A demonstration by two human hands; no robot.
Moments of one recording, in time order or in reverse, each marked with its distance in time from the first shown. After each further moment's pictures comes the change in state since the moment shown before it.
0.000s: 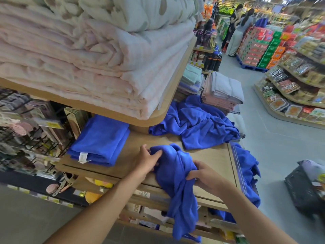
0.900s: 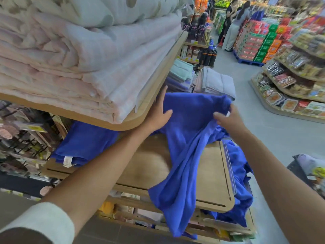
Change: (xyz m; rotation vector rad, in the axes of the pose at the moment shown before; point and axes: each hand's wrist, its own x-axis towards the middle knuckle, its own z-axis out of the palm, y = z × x) left_hand 0.035 0.159 0.026 0.445 -0.012 0.745; right_hand 0.026 -0.134 -0.127 -0.321 0.778 -0.365
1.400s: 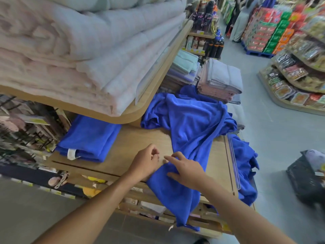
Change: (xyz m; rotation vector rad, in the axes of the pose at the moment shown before) left_hand -0.145 -0.091 0.058 -0.027 -0.116 -0.281; right_hand -0.141 0.093 0.109 -0.942 -0.638 -0.496
